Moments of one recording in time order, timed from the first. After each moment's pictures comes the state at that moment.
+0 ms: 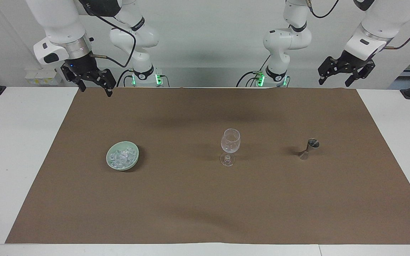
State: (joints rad) left arm 0.02 -0.08 -0.08 -1.56 -0.04 1.42 0.05; right arm 0.01 0.01 0.02 -1.52 -0.04 1.50 0.24
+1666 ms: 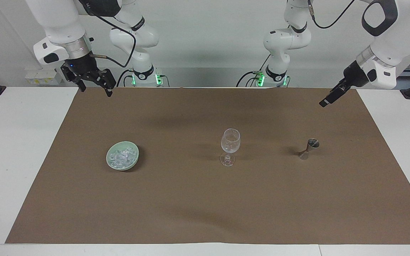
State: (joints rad) left arm 0.11 0.01 -0.06 -1.62 -0.27 1.50 -0.69; right arm 0.01 0.01 0.02 -1.52 -0.04 1.50 0.24
